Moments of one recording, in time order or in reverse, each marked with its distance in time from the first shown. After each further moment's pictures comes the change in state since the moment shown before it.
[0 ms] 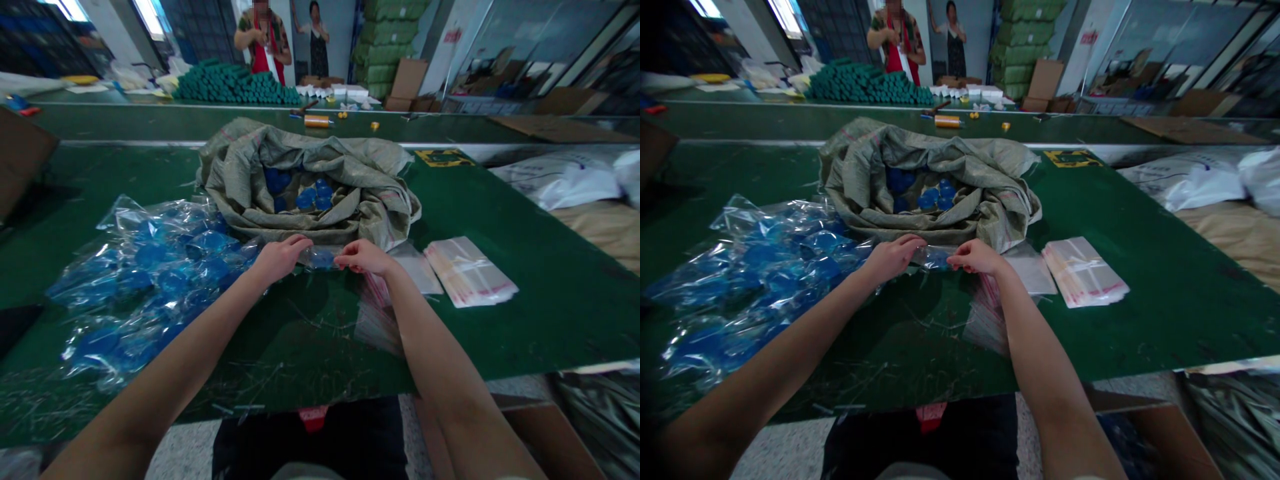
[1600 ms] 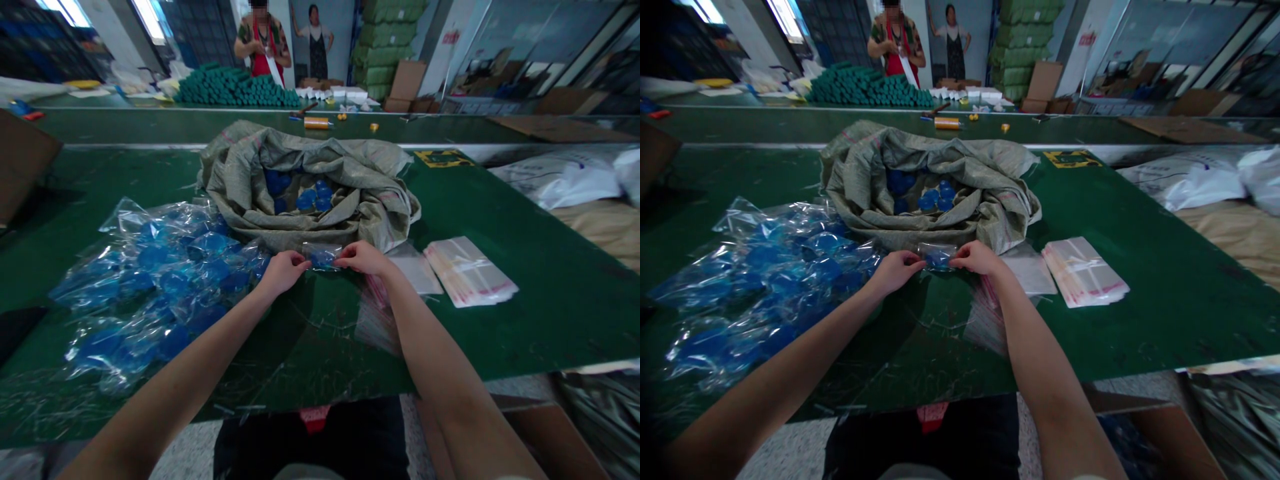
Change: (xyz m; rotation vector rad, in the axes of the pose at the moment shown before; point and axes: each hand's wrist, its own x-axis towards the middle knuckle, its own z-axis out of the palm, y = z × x) left_hand -0.002 0.036 -0.006 -0.534 -0.178 -0.733; right_hand 0.006 0.005 0.002 -0.232 0.100 -0.004
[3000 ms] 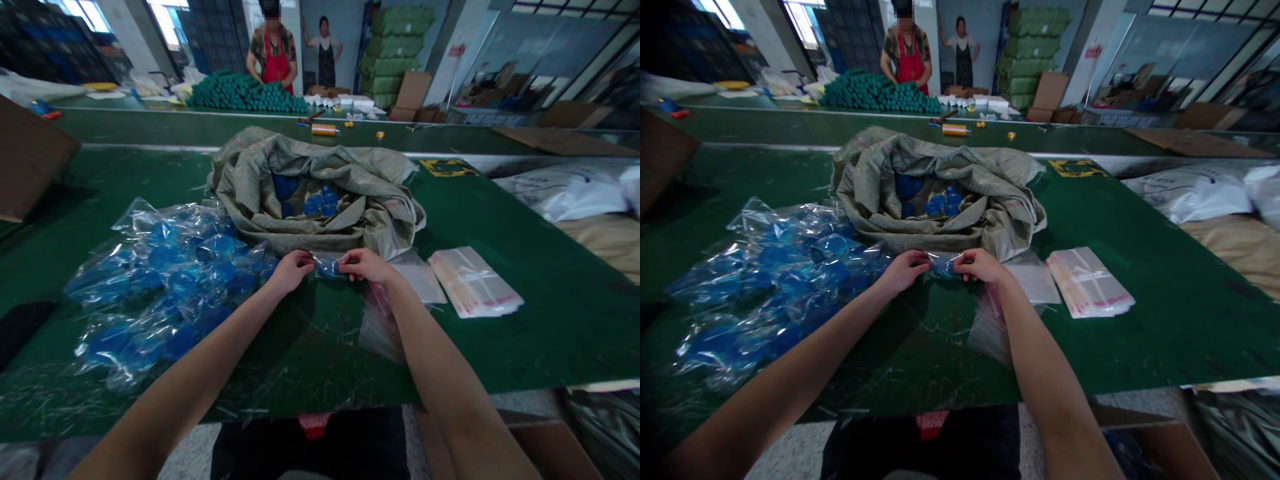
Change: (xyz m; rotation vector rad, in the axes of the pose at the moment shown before) left_hand 0.018 -0.016 0.020 -0.557 -0.032 -0.025; right_hand 0.000 -0.004 0.006 0.295 -0.079 -0.018
